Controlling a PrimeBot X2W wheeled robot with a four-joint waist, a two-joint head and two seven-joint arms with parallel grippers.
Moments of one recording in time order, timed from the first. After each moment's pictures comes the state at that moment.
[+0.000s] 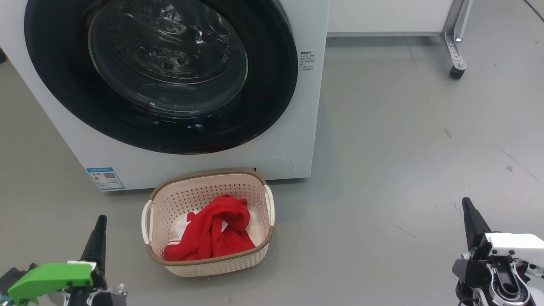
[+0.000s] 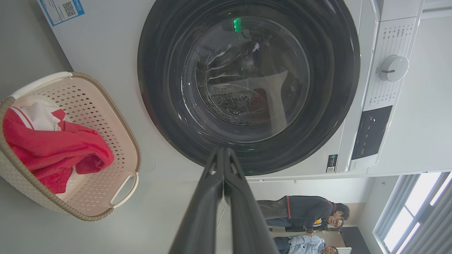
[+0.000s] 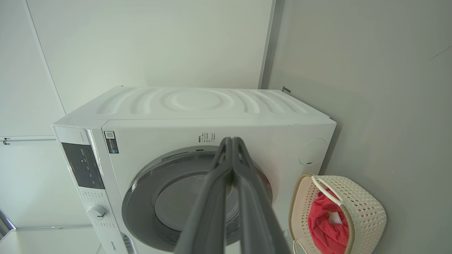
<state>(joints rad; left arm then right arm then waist) -0.06 0.04 0.09 0.28 -1.59 -0.12 0.11 -0.05 -0.08 -0.07 0.28 1.66 0.12 0.06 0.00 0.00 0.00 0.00</state>
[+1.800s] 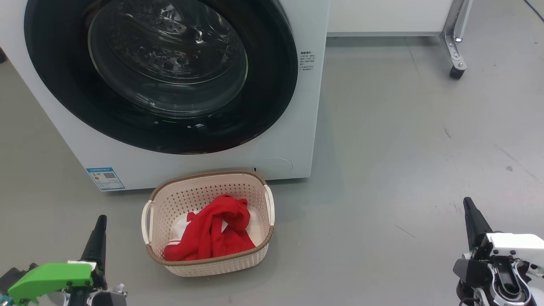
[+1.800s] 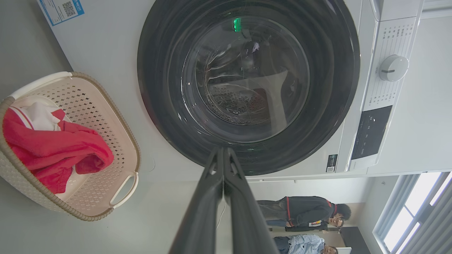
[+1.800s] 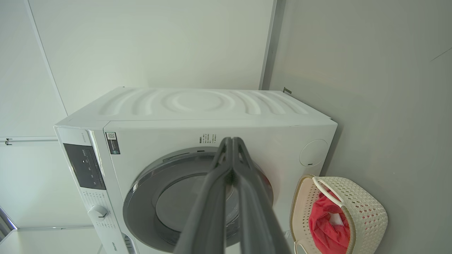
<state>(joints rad) -0.06 0.04 0.09 0.28 -1.59 -0.12 0.11 -0.05 -0.08 -0.07 0.28 1.66 0.12 0.06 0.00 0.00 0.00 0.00</state>
